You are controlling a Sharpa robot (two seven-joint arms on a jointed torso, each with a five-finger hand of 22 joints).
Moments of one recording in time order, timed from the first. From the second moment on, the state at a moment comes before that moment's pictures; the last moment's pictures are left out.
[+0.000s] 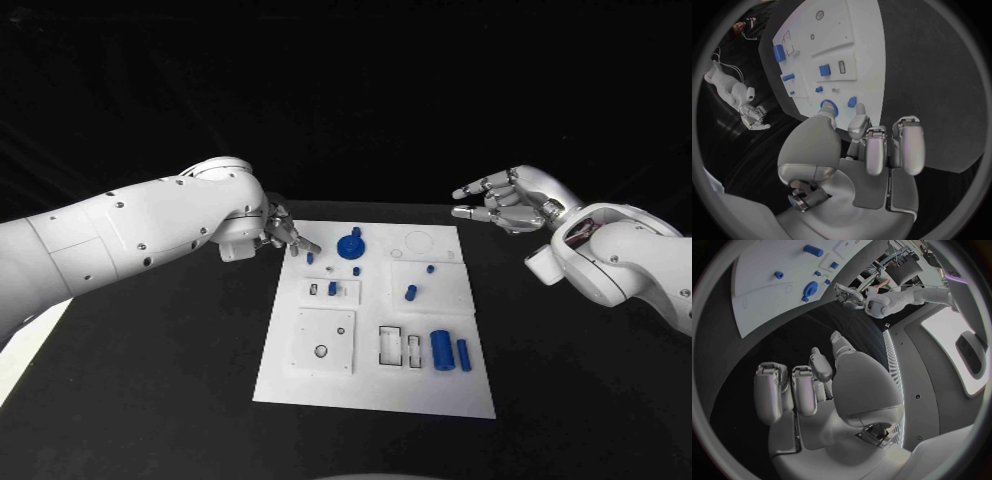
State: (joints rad) left arm 1.38 -0.69 -0.02 1.27 -1.03 0.26 -0.70; left_hand 1.08 -0.04 -0.06 0.29 0.05 0.81 0.09 0.48 0.64 1.28 0.01 1.21 1.11 1.47 -0.06 1.57 1.31 0.04 1.47 0.04 1.44 1.31; right arm 1.26 -0.91 0.02 1.45 -0.87 -0.31 0.19; right_hand 1.31 -0.02 0.04 0.12 0.18 0.93 0.16 0.10 0.07 1.29 0.07 1.19 1.24 1.47 0.00 1.49 1.31 0.05 1.46 0.10 1.44 1.31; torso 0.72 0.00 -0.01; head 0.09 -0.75
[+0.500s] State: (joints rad) left arm 1.38 -0.58 -0.03 1.08 -1.05 0.30 -0.70; left_hand 1.06 -0.01 -0.12 0.29 0.05 0.87 0.08 0.48 0.61 1.30 0.01 1.22 1.13 1.47 -0.06 1.57 1.31 0.04 1.47 0.04 1.44 1.31; right arm 1.25 -0.90 0.02 1.45 -0.87 -0.31 0.19; right_hand 1.30 -0.02 0.04 0.12 0.18 0.93 0.16 0.10 0.07 1.29 0.07 1.19 1.24 1.47 0.00 1.49 1.31 0.05 1.46 0.10 1.44 1.31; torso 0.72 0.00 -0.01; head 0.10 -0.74
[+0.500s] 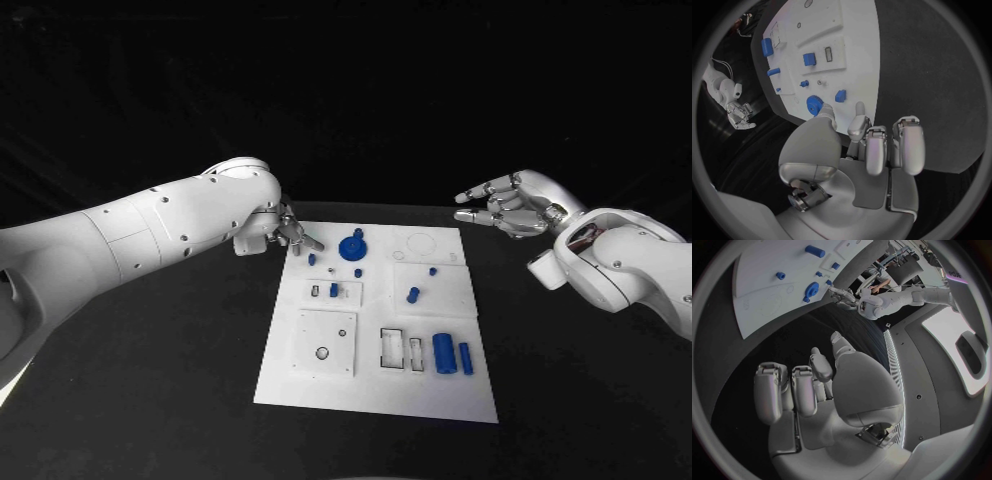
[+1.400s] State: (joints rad) left arm 1.37 -0.55 -0.04 1.05 -1.08 0.32 -0.68; left_hand 1.11 0.02 -0.14 0.29 0.05 0.92 0.06 0.51 0.60 1.31 -0.01 1.25 1.15 1.47 -0.07 1.57 1.31 0.04 1.47 0.04 1.45 1.31; right arm 1.25 -0.89 0.02 1.44 -0.87 -0.31 0.19; right_hand 1.30 -0.02 0.04 0.12 0.18 0.93 0.16 0.10 0.07 1.29 0.07 1.19 1.24 1.47 0.00 1.49 1.31 0.05 1.46 0.10 1.44 1.31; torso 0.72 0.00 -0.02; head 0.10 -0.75
